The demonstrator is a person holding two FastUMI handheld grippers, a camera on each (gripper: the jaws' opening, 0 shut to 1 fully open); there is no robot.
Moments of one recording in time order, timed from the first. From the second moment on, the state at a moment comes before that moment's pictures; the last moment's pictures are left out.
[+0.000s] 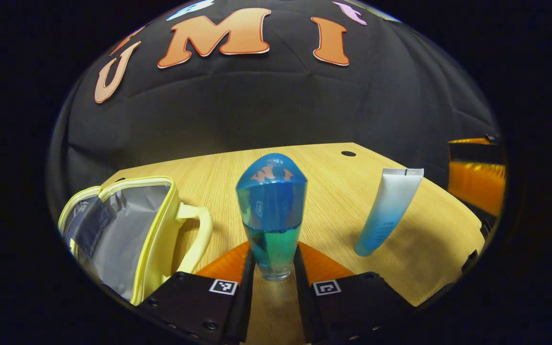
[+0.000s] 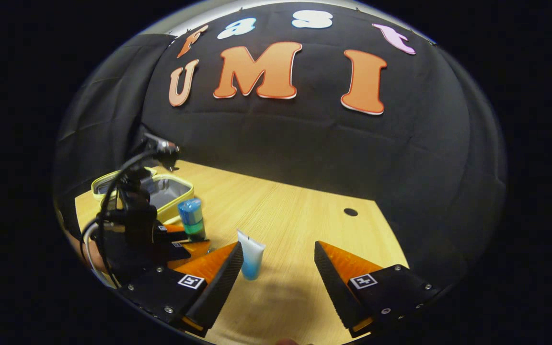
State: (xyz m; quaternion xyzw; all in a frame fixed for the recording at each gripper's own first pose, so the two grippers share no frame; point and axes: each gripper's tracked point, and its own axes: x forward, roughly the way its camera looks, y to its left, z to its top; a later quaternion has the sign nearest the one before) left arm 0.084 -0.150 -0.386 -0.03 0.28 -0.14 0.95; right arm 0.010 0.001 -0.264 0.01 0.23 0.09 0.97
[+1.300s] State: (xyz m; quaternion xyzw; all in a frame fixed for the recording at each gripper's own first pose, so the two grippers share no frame) left arm 0.072 -0.002 -0.199 -0.01 0.21 -0.04 0.98; right arm 0.021 0.065 -0.258 0.04 0.29 0.17 0.94
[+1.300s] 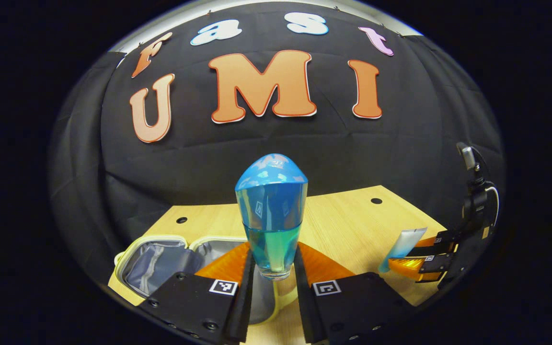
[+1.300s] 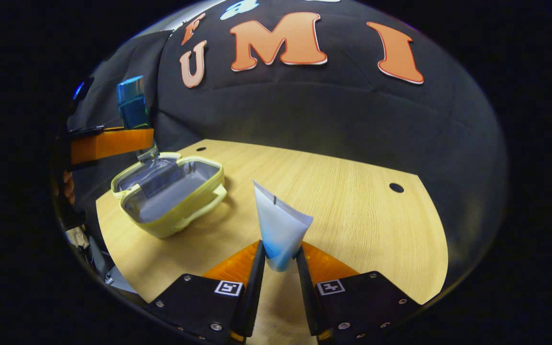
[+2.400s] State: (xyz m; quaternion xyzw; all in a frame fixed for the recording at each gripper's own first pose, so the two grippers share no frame) left arm 0.073 0.133 -0.284 -0.02 0.33 -0.06 0.94; right arm 0.050 0.207 -0.174 0.06 0.25 0.16 0.95
